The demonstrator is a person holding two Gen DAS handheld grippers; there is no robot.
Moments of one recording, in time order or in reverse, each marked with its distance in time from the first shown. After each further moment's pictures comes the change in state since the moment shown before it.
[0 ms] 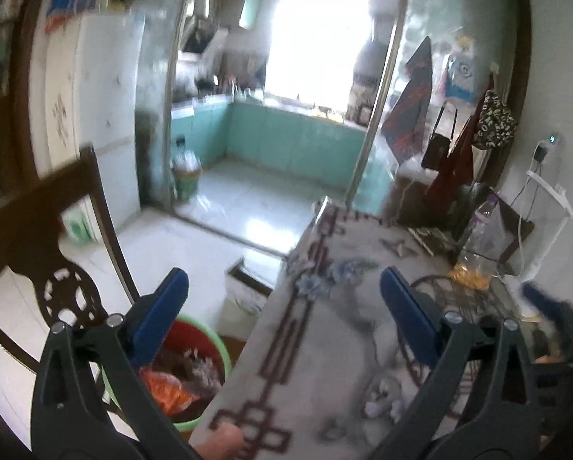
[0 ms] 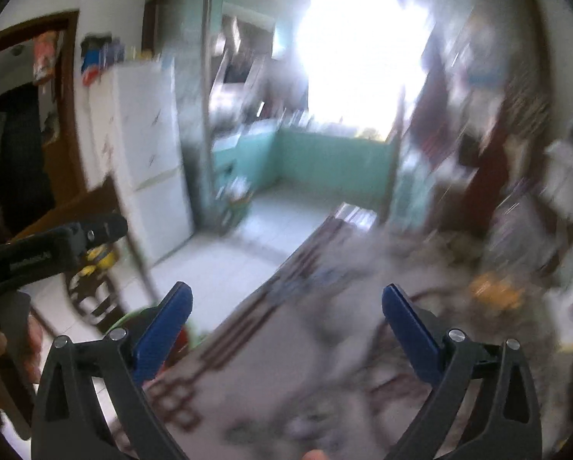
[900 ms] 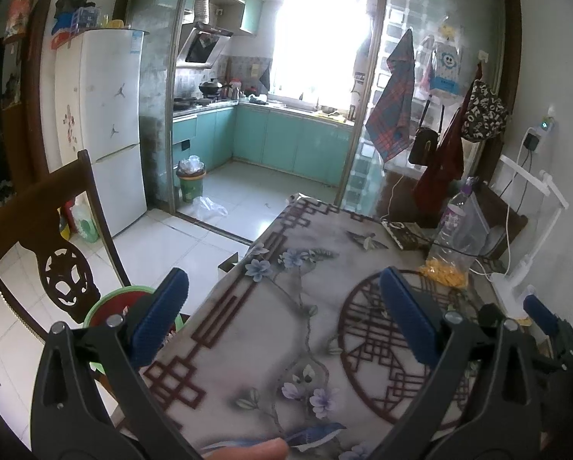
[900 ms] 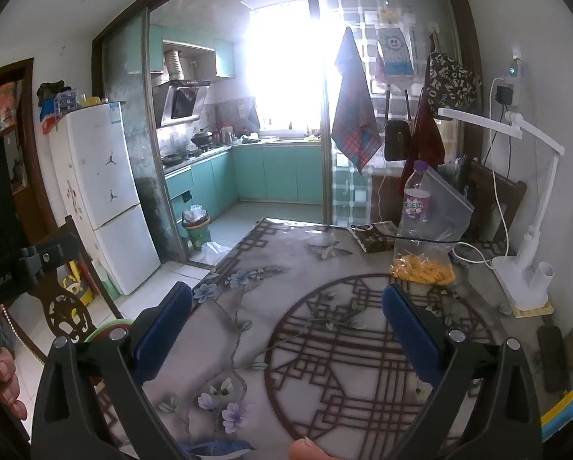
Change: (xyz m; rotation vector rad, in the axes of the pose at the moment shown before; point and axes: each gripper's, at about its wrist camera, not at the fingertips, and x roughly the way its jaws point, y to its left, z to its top) left arm -0.045 -0.121 -0.021 -0.009 0.018 0.042; right arm -0.045 -0.127 -0.028 0.179 0.079 -0.064
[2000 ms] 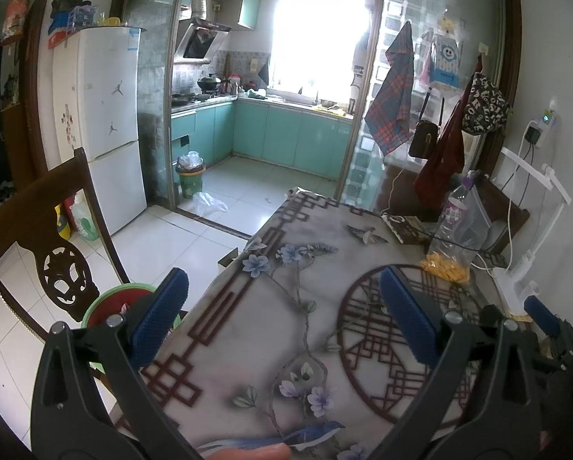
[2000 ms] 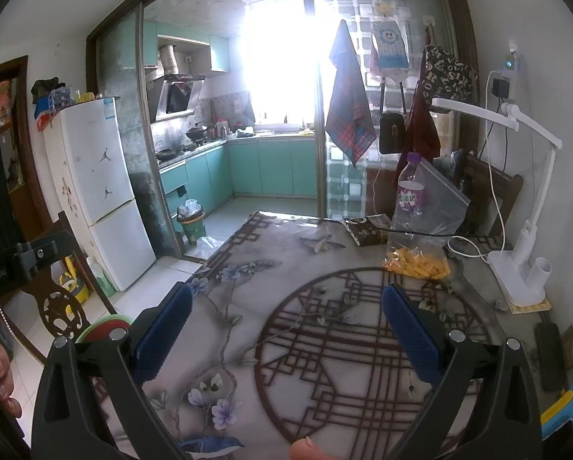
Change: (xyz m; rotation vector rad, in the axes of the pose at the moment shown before) left arm 0.008 -0.009 -0.001 0.011 0.018 0.009; right arm 0.004 -0.010 0.001 0.002 0.022 -0.014
